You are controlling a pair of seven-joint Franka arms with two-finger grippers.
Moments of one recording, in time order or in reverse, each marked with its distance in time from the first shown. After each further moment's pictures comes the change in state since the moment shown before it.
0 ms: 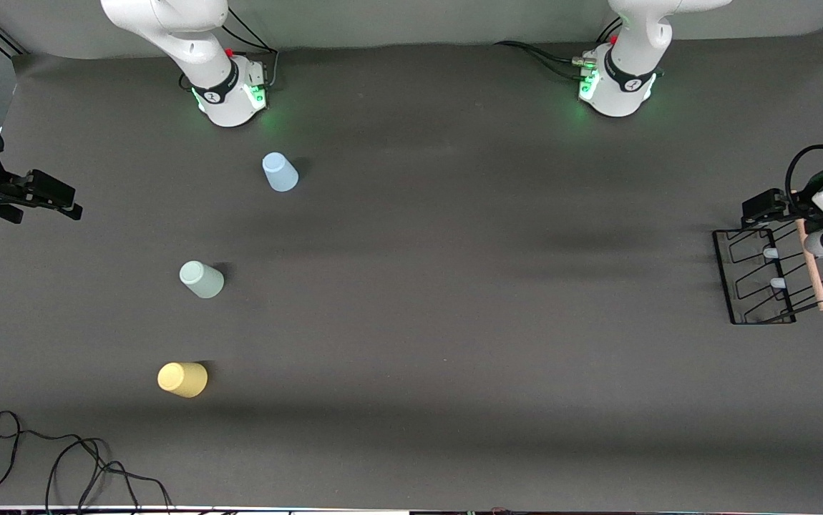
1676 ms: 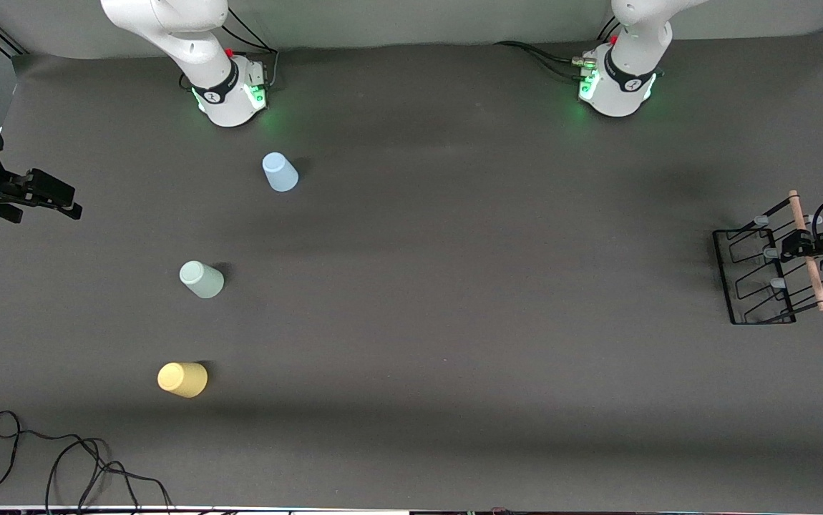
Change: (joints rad) left arm 0.344 0.209 0.006 -0.308 0.002 0.624 0.480; right arm 0.001 -0.002 0.001 0.001 0.000 0.000 0.000
